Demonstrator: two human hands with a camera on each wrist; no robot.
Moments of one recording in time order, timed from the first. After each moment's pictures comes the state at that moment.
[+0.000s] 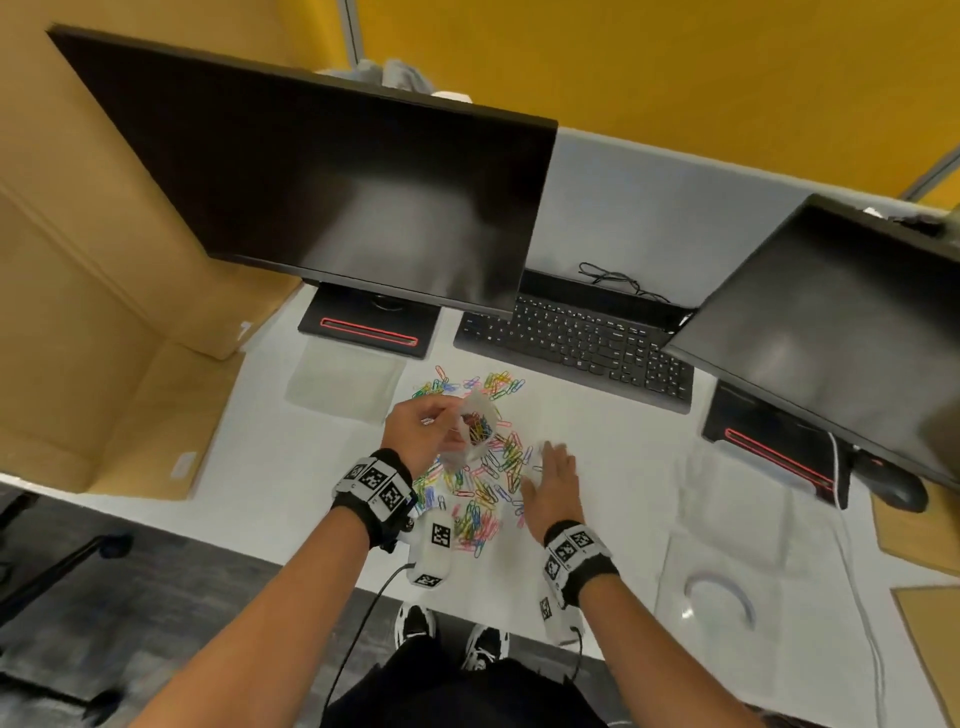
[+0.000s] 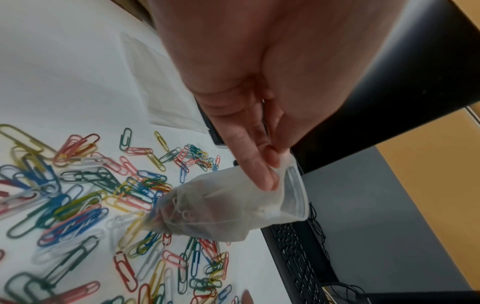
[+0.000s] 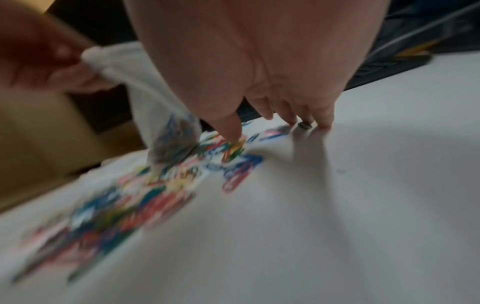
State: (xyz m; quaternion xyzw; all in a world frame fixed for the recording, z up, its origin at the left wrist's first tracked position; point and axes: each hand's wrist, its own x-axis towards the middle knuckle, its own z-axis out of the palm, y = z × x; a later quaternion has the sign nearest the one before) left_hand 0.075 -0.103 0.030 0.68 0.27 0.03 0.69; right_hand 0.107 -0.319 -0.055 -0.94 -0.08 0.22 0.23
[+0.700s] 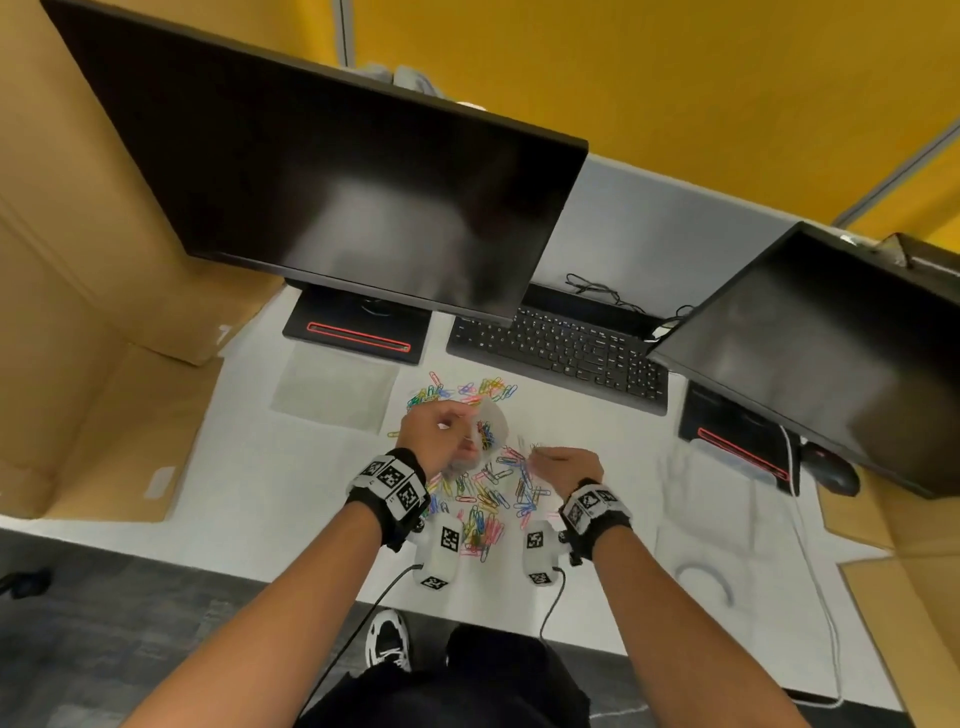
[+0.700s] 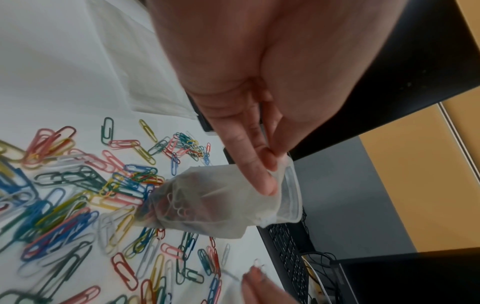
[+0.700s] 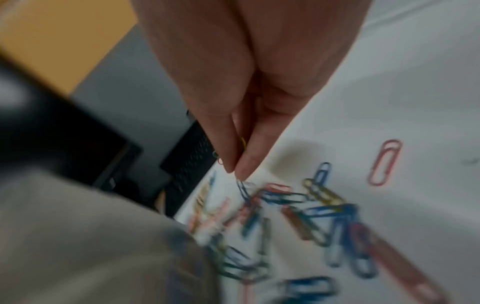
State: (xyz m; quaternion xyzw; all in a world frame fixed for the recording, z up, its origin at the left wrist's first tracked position) left_hand 0.080 -0.090 0.028 0.73 0.21 -0.03 0.65; right_hand 0.143 -0.308 -0.013 -0.85 0.15 0.21 0.45
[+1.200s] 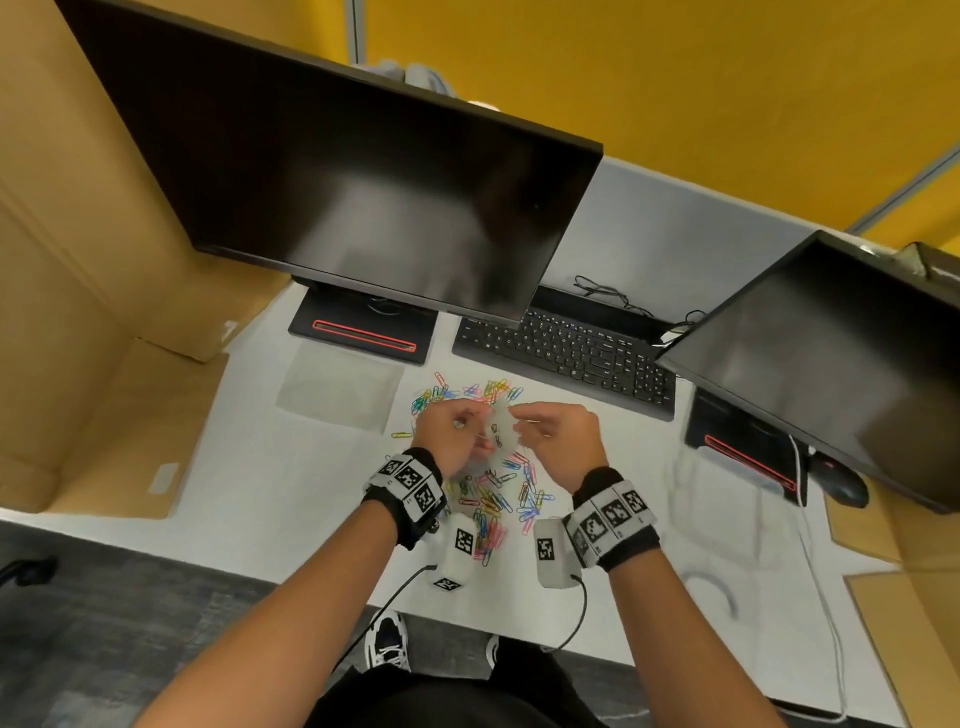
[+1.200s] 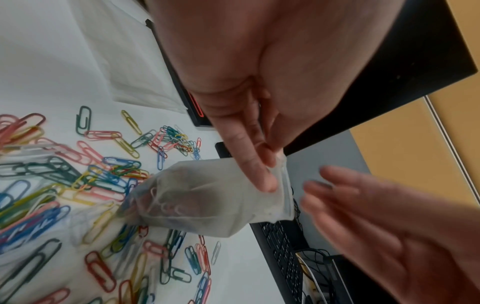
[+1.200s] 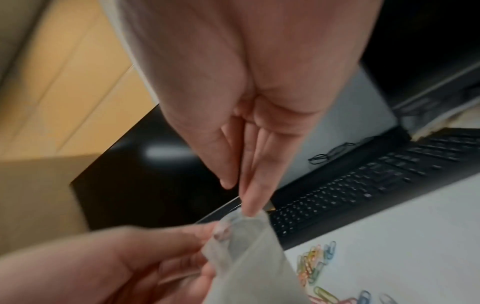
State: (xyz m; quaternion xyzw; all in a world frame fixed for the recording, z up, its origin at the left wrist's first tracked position) left_hand 0.087 -0.105 0.043 0.67 0.23 -0.04 0.70; right_hand 0.135 -0.266 0.079 -0.88 -0.10 0.14 0.44
